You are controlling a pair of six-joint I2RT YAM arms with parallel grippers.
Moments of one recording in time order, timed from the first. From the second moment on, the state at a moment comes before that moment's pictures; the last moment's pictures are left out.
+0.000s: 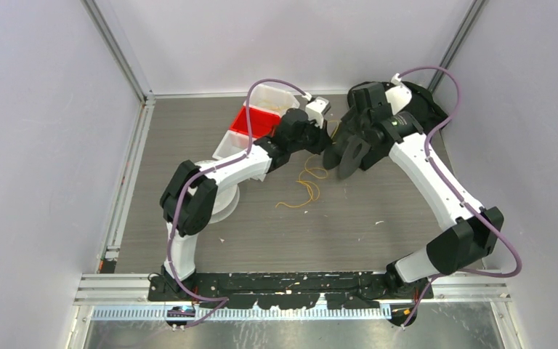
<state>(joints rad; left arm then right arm) -0.77 1.97 1.53 0.12 0.16 -0.25 0.40 1.48 1.51 -0.77 0.46 0.96</state>
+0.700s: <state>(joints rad) -0.82 1.97 1.56 0.07 0.10 -0.18 0.35 1.56 1.50 -0.86 0.53 0.89</state>
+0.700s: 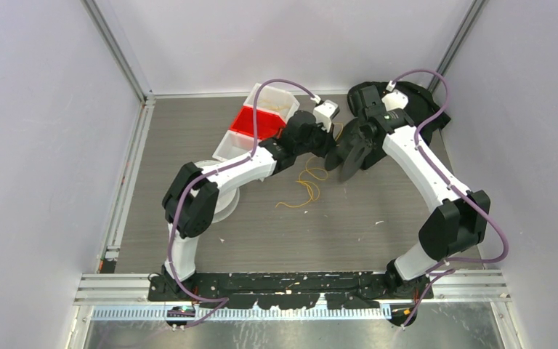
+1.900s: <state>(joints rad) -0.83 2.03 1.67 0.02 0.05 -0.17 0.33 1.56 1.47 -0.84 0.41 0.90</state>
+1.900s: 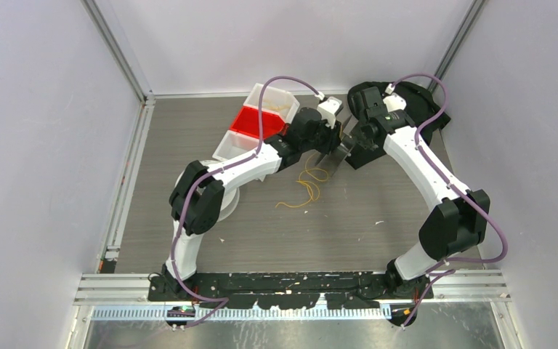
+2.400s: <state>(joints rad) -0.83 2.03 1.66 0.02 0.03 -0.17 0.34 1.56 1.47 -0.84 0.37 0.92</state>
